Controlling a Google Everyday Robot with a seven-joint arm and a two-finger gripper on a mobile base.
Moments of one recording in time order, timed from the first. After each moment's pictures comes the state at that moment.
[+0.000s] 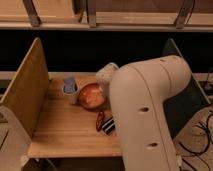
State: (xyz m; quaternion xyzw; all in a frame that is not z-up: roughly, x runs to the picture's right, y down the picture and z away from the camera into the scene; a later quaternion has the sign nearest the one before) arm 0.015 0.067 0.914 -0.16 0.19 0.75 0.62
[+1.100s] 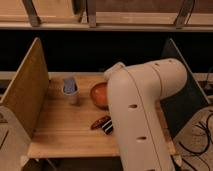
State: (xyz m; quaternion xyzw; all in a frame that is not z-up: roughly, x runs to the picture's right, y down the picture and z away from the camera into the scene) arm 0.074 0.049 0.953 -0.11 0.24 0.77 0.58
